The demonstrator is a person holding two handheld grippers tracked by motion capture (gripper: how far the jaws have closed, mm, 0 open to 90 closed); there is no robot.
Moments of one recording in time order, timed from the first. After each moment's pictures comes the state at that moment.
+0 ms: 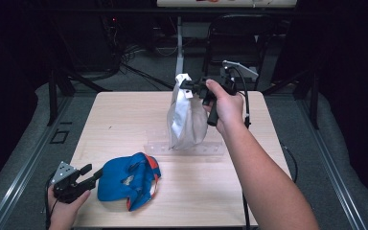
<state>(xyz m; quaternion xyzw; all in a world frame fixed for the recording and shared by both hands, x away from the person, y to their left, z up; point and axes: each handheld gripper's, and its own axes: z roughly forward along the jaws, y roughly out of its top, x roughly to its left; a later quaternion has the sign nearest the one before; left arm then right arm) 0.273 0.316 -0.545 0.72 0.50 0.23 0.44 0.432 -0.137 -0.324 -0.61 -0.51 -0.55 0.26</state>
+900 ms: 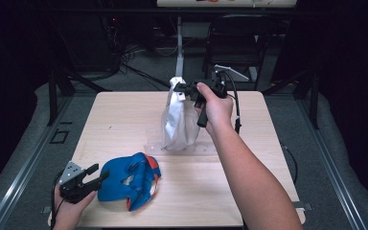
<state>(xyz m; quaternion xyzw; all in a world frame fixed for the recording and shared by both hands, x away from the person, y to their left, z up) 0.273 0.295 -0.540 0.74 0.46 0.22 0.44 0.441 -0.119 -0.343 -0.62 -0.50 -0.55 0.26</state>
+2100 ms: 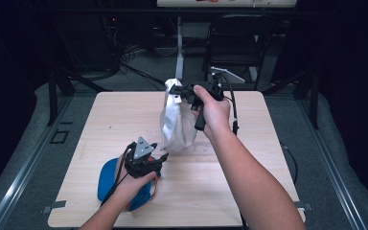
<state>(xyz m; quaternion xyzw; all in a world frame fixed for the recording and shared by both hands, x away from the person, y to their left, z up) 0.331 0.127 -0.503 0.81 0.34 0.22 0.43 0.434 -0.111 -0.344 -0.60 -0.50 -0.55 0.27</state>
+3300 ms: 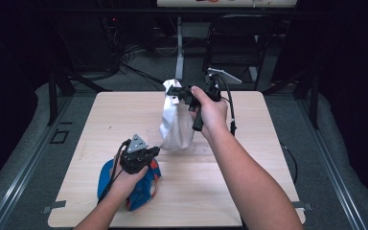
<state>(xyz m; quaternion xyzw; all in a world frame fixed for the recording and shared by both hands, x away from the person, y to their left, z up) 0.345 0.145 -0.509 0.81 0.35 0.17 0.43 0.437 -0.105 -0.349 -0.60 -0.51 -0.55 0.28</state>
